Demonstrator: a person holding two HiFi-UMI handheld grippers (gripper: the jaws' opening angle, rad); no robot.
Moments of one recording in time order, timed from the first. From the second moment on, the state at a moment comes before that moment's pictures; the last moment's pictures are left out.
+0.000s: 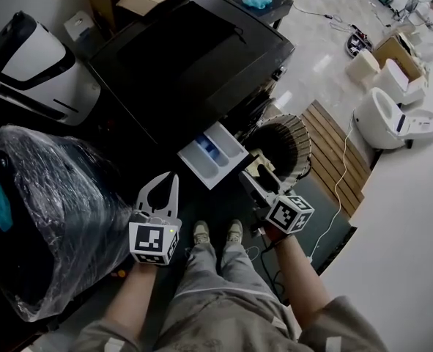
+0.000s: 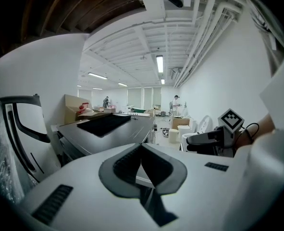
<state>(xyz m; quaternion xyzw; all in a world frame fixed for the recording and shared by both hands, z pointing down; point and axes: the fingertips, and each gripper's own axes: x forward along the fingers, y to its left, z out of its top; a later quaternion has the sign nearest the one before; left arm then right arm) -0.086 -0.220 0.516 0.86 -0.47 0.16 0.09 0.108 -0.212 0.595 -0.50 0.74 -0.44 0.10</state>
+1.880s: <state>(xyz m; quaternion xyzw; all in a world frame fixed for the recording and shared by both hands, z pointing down) -0.068 -0.163 0.232 0.89 -0.46 0.06 -0.05 0.082 -0.133 0.194 -0.46 0.89 0.05 0.01</state>
